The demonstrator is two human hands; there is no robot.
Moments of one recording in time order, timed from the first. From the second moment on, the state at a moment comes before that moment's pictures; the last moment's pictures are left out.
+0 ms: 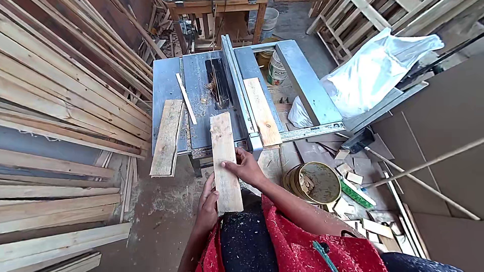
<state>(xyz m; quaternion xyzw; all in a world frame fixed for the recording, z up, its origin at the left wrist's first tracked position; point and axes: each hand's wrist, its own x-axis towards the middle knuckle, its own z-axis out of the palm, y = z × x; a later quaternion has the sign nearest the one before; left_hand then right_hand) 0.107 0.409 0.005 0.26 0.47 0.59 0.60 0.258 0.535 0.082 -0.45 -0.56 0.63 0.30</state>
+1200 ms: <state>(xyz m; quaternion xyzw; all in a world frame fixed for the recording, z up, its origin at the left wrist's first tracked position) 0.118 0.514 0.003 0.70 0.65 0.27 0.12 0.272 0.640 0.099 -0.27 -0.94 -0.06 -0.19</state>
